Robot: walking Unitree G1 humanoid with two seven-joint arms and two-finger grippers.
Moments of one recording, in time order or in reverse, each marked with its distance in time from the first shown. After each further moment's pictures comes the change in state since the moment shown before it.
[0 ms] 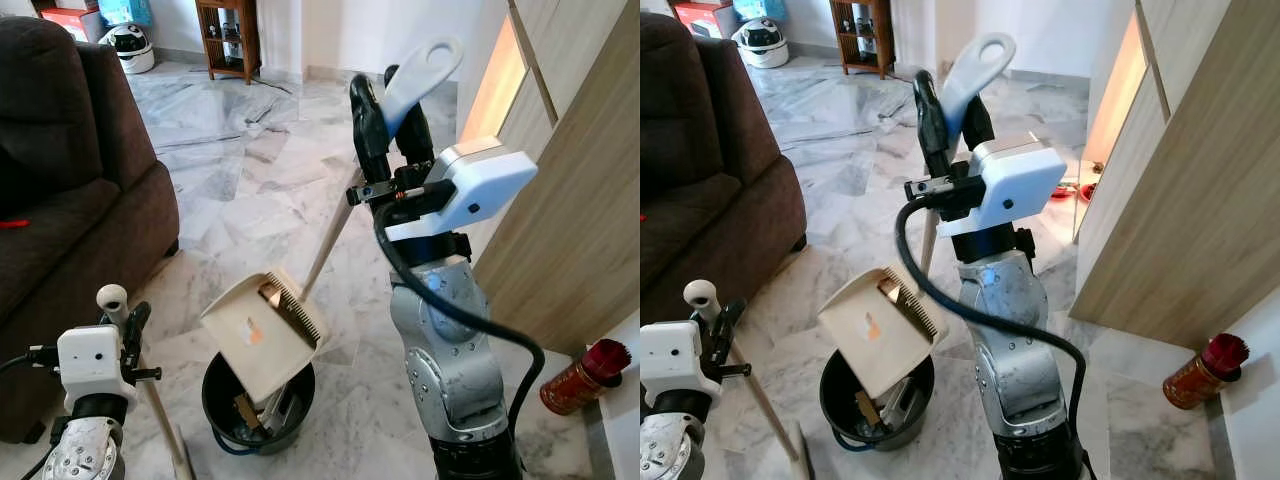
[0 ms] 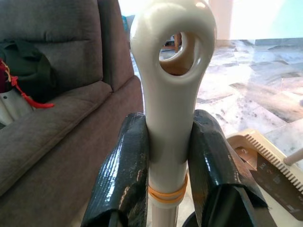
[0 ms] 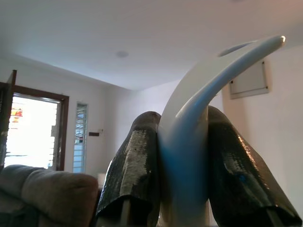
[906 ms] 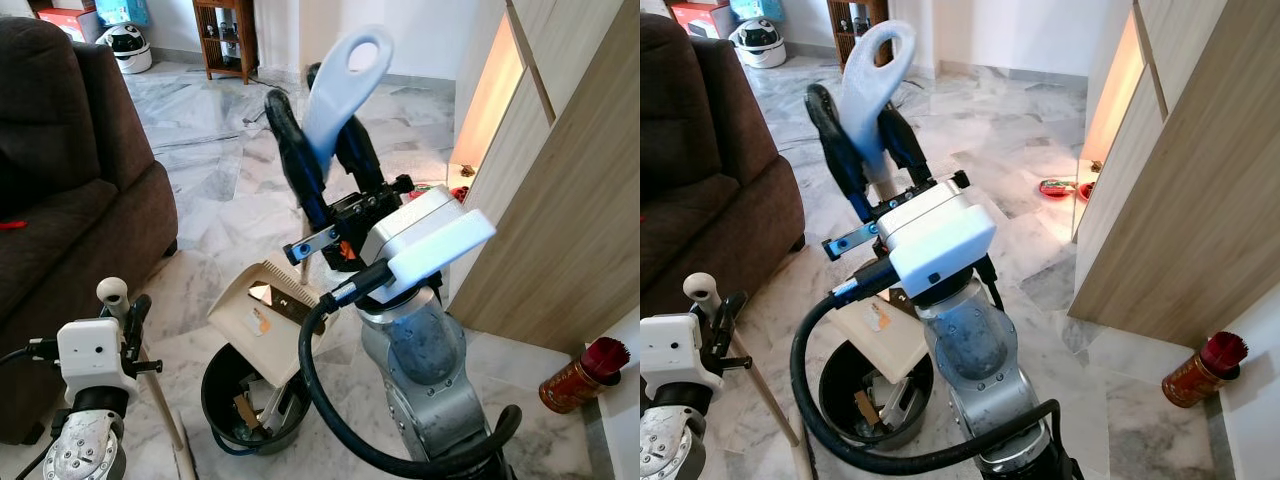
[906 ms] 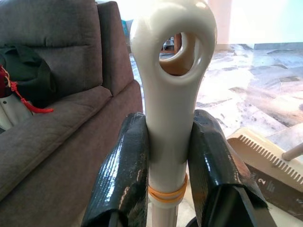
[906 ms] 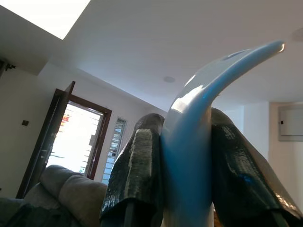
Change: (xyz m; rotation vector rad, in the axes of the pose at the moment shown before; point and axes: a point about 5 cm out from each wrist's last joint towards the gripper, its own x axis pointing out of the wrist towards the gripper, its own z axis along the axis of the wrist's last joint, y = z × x) left arm 0.004 0.000 0.004 -0.003 -0.018 0.002; right arm -0.012 0.047 0.017 -0.068 -0.123 0.237
